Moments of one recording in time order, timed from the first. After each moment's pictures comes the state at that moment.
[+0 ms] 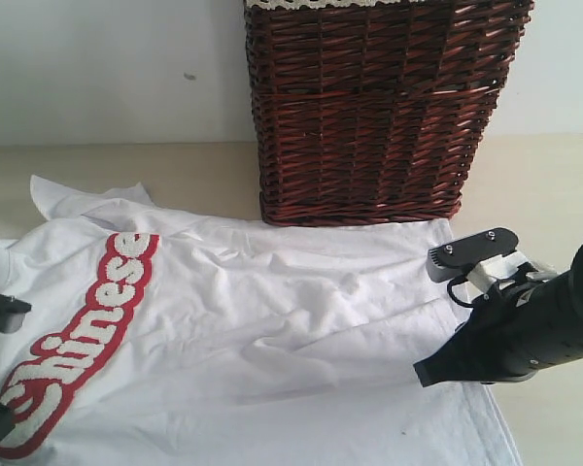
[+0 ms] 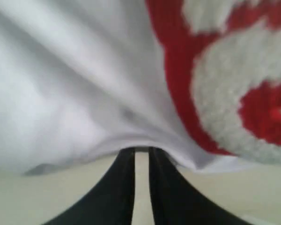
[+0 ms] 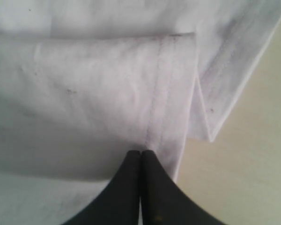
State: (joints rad) left arm -0.20 1.75 -0.76 0.09 0.98 0.12; right arm 0.36 1.68 -0.55 0.50 0.12 -0.49
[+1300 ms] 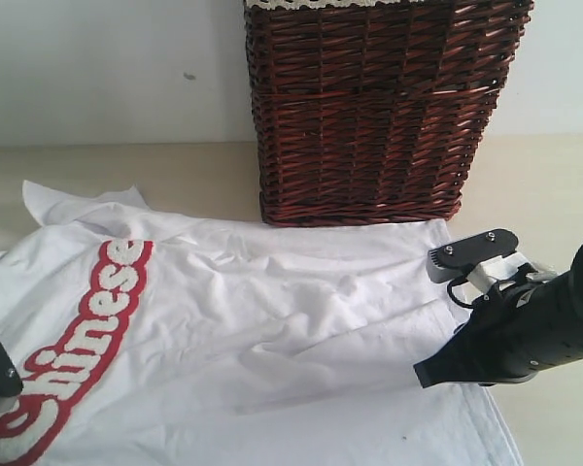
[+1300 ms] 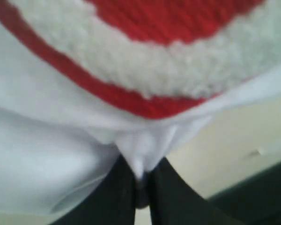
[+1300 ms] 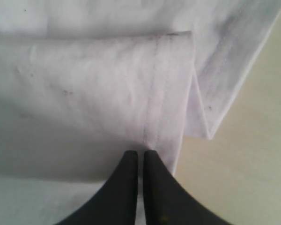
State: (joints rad) left arm -0.23 1.69 -0.61 0.13 0.96 0.56; right arm 0.36 1.68 -0.55 0.50 0.12 -0.49
